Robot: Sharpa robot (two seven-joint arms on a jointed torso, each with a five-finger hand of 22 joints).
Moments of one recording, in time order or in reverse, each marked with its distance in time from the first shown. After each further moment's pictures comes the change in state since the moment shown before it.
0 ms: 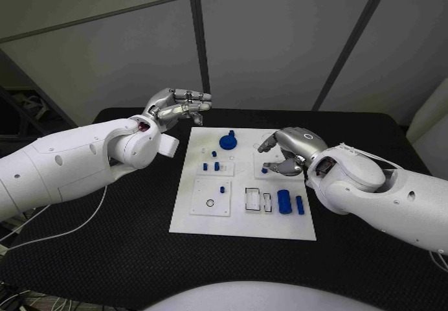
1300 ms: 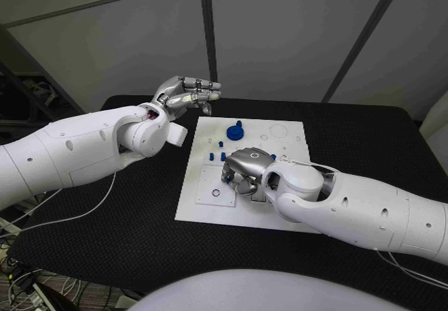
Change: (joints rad) left arm 0.000 0.009 0.000 0.002 0.000 -0.004 -0.004; left_hand 0.004 -0.004 0.006 0.000 0.000 0.007 0.000 0.000 0.002 0.004 -0.004 0.004 0.000 0.004 -0.004 0.009 0.003 0.000 0.004 -0.004 0.004 0.002; right arm -0.017 0.286 -0.114 -0.103 -0.056 0.154 0.012; right_hand 0.021 0.081 0.127 -0.014 0.012 0.153 0.014 0.005 0.041 0.182 -0.031 -0.001 0.012 0.003 -0.032 0.075 0.137 -0.024 0.076 -0.030 0.154 0.082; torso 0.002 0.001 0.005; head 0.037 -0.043
